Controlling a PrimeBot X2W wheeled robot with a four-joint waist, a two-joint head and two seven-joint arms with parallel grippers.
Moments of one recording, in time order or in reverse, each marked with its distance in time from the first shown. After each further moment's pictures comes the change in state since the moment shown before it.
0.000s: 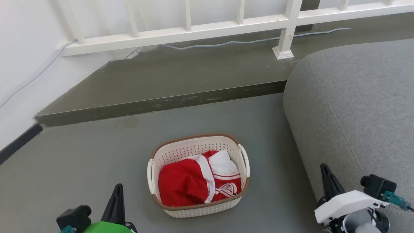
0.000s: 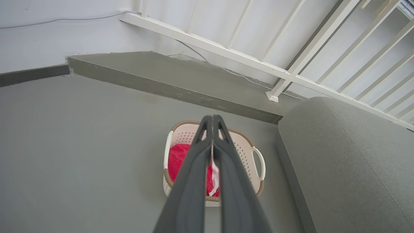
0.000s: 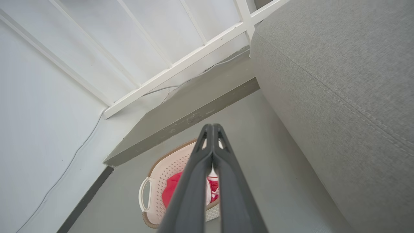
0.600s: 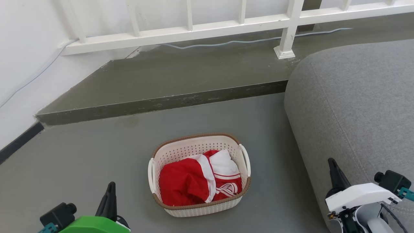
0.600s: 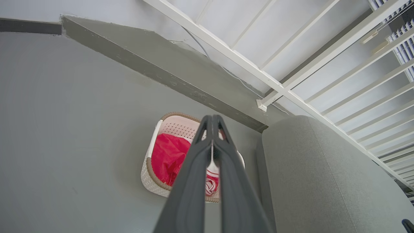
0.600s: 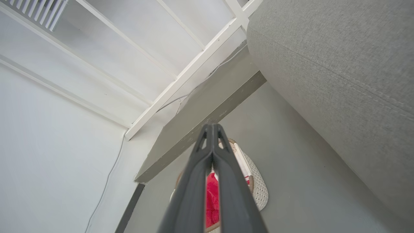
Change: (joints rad) left arm -0.026 0.007 0.045 0.020 -0.233 -0.030 0.054; right arm -0.022 0.004 -0.068 -0.002 0.216 0.038 0.055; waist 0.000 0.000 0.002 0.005
